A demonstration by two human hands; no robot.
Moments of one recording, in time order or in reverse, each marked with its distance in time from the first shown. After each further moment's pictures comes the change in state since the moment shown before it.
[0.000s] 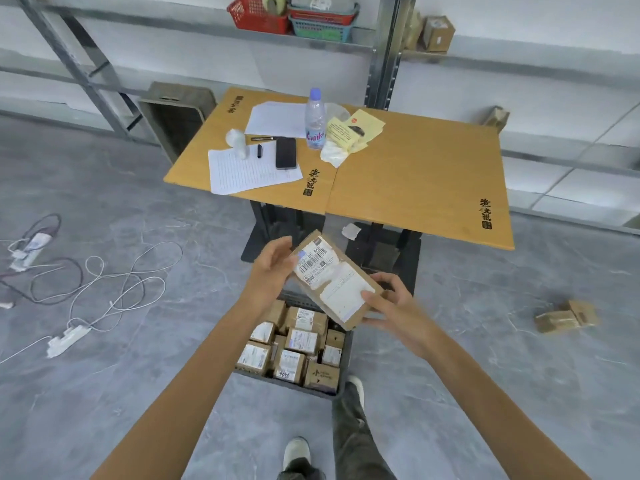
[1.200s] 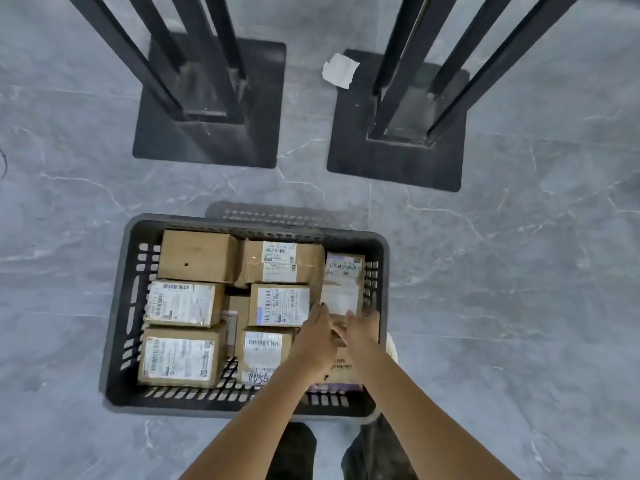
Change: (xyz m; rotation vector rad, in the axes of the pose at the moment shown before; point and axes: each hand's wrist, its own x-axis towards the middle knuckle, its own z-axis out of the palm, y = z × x) left_hand 0.238 -0.587 0.100 0.888 -0.632 -0.430; right_hand 0.415 0.522 -0.011 0.235 0.717 0.746
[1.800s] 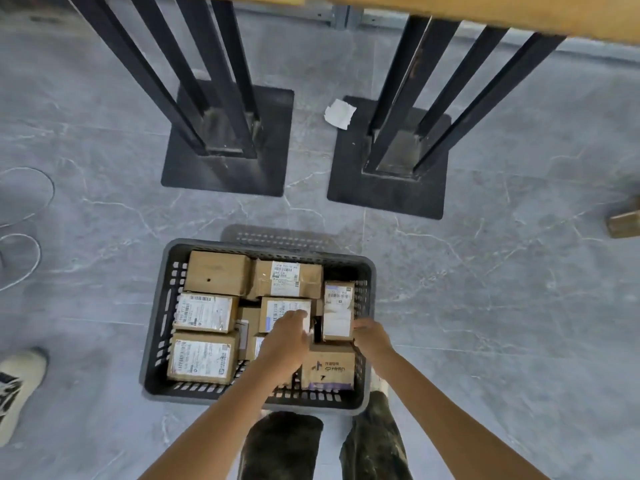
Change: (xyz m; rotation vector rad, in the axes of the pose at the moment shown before) left_hand -0.095 0.033 -0.090 0.058 0.076 -0.046; right_hand -0.087 -0.050 -0.057 -0.702 -0.147 -0.239
